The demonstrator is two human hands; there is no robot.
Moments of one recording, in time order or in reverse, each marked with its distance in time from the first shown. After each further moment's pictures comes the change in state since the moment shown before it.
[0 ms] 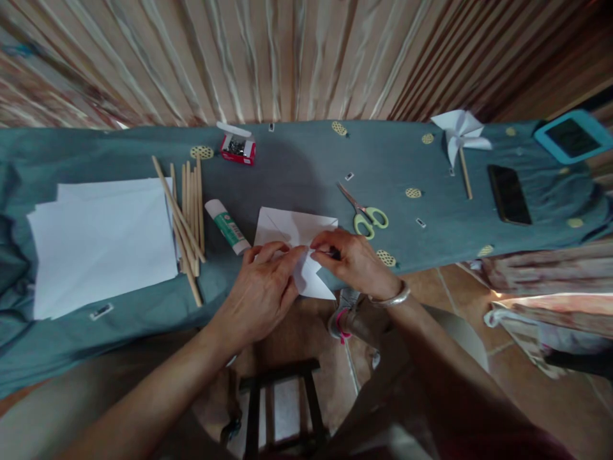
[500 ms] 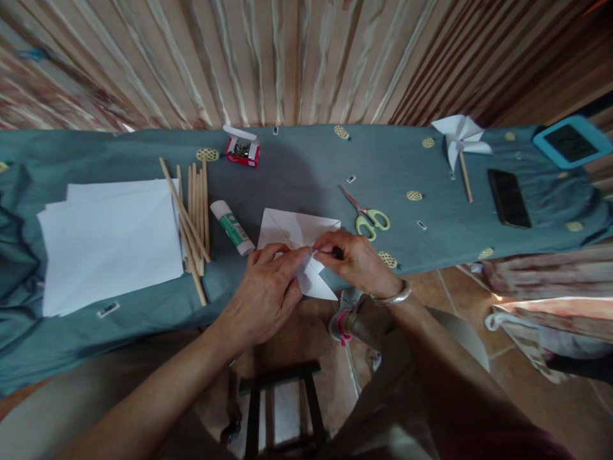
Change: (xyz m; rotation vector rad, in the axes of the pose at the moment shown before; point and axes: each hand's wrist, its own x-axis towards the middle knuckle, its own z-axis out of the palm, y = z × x) left_hand -0.001 0.003 -0.005 -0.168 0.007 -0.040; right_hand 0.001 0.003 -0.001 0.053 -0.023 0.021
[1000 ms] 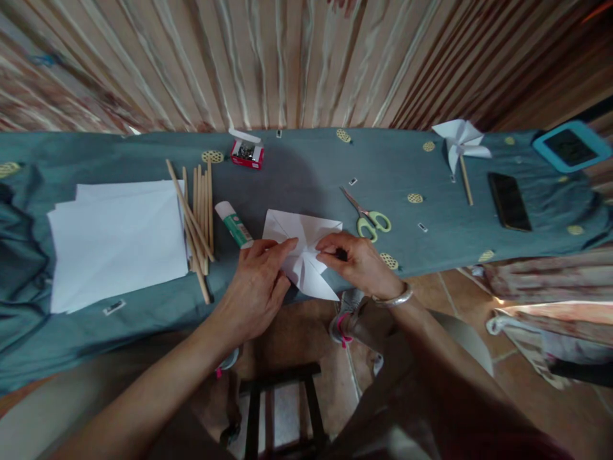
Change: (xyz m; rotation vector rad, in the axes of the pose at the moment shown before) left_hand -0.003 -0.008 -0.009 -0.013 0.069 -0.117; right_hand -0.002 0.003 0.003 0.055 0.028 -0.007
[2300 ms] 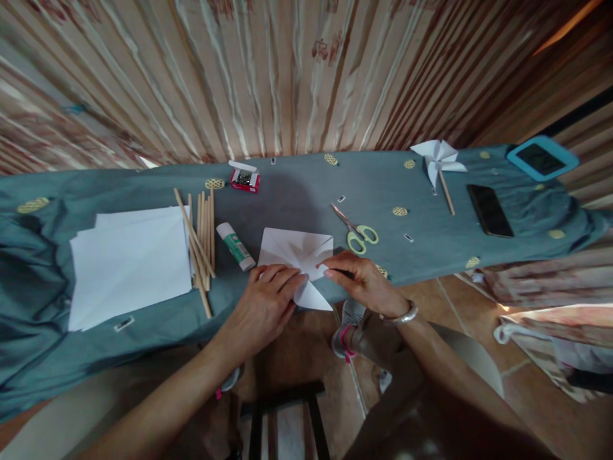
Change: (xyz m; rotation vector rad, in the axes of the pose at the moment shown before) left_hand -0.003 0.003 0.010 0.230 -0.058 0.280; right_hand -0.023 0.016 -0.009 0.105 0.012 -0.068
